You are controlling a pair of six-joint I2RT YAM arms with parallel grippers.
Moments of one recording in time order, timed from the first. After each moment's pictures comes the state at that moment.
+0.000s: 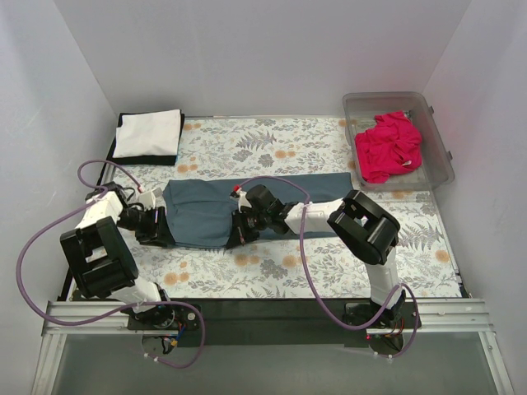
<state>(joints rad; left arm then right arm) 0.42 1.52 0.91 -1.04 0.59 0.47 0.94 1.99 1.12 0.17 -0.55 0.68</state>
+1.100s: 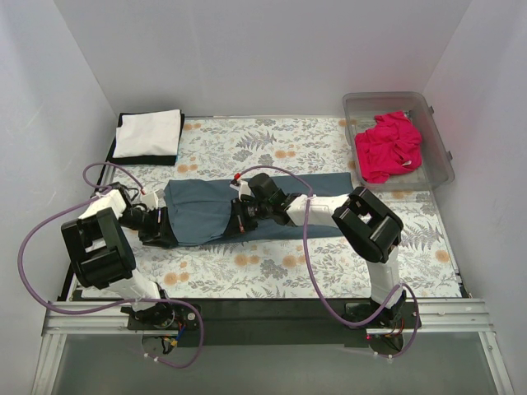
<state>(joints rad) 0.39 1.60 0.90 -0.98 0.58 0.42 0.90 1.99 1.18 0.17 -0.63 0.70</state>
